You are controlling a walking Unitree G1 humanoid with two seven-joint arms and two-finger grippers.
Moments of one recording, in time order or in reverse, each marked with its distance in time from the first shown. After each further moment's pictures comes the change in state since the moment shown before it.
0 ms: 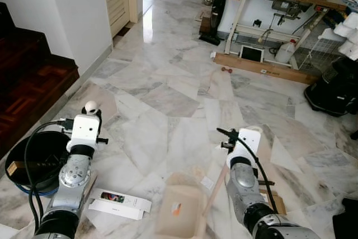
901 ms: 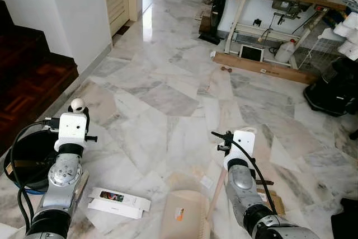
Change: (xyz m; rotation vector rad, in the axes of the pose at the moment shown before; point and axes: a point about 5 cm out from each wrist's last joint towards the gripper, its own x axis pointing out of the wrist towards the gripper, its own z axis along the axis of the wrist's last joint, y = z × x) left arm 0.001 0.020 -0.001 0.011 0.005 0.059; right arm 0.000 0.000 -0.001 -0.061 -0.002 0.023
